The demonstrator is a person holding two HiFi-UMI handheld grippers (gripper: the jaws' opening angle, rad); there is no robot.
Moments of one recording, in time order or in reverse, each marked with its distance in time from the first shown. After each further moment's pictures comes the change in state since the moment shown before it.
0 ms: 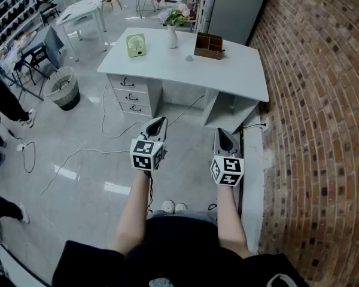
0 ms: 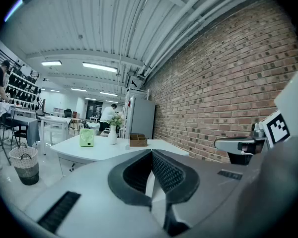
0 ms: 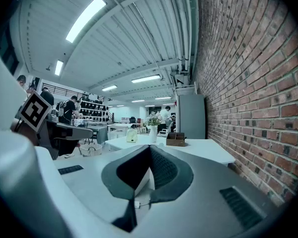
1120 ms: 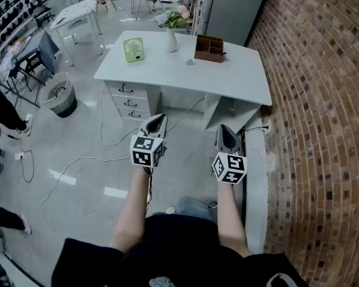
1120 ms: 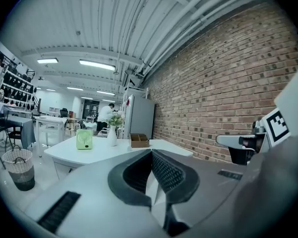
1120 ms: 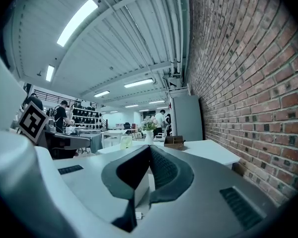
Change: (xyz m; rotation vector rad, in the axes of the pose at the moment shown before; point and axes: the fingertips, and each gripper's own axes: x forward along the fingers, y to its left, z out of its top) left arm 0.052 0.051 0.008 0.014 0.008 -0.036; right arm 0.061 -0.005 0.013 0.078 -0.059 -0.056
